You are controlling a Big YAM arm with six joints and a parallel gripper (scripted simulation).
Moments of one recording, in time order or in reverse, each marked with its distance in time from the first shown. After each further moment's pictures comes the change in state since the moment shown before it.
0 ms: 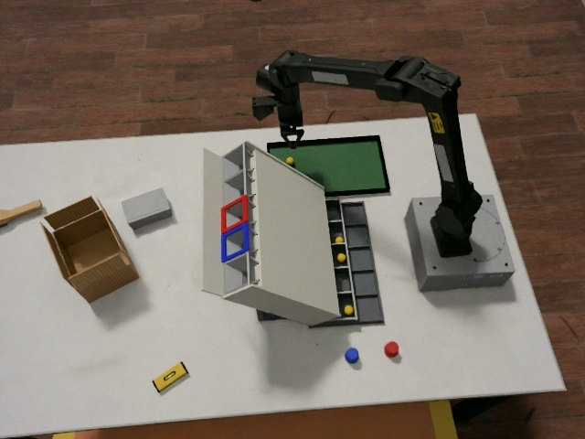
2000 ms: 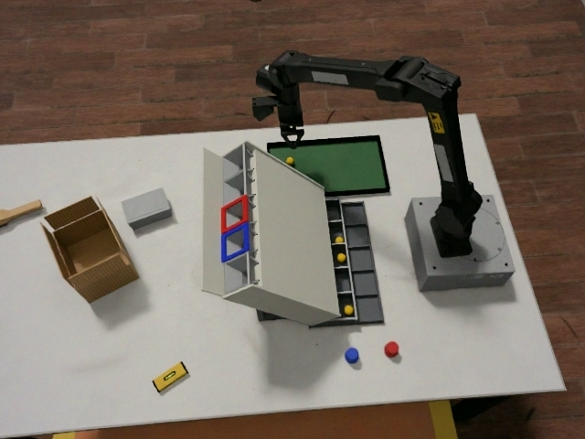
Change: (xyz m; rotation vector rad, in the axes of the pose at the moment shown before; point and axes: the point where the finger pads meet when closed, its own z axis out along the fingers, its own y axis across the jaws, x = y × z) arm 0.000 0.000 0.000 0.000 0.000 -0.015
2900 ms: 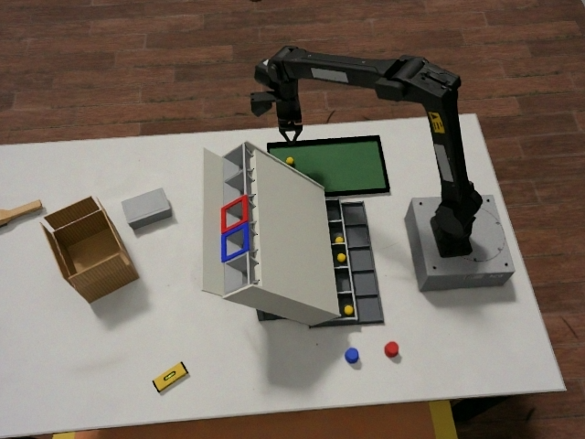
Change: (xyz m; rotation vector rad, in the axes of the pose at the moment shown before) arm -0.005 -0.006 -0.012 0.012 -0.014 -0.005
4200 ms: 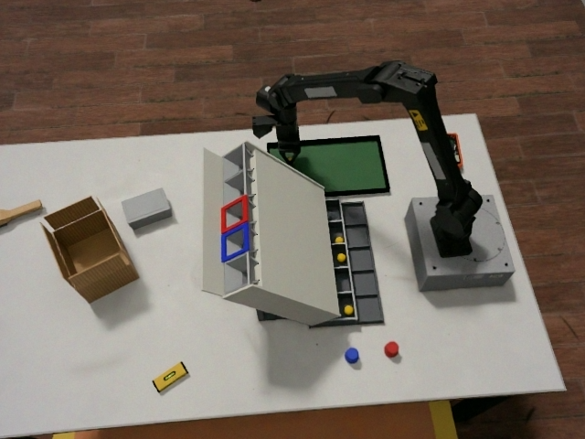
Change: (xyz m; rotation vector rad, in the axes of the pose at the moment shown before) arm -0.007 -0.031 0.104 0.007 -0.009 -0.001
